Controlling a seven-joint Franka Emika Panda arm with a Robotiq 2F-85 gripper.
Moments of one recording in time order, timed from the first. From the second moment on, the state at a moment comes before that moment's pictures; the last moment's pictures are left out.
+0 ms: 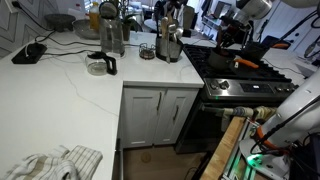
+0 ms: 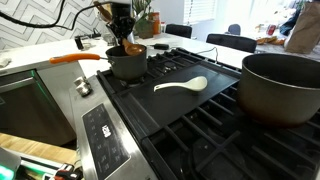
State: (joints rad) arm -0.38 0.03 -0.37 -1.89 0.38 1.84 1.02
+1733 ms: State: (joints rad) arm -0.55 -0.01 -0.55 -1.90 0.03 1.86 0.90
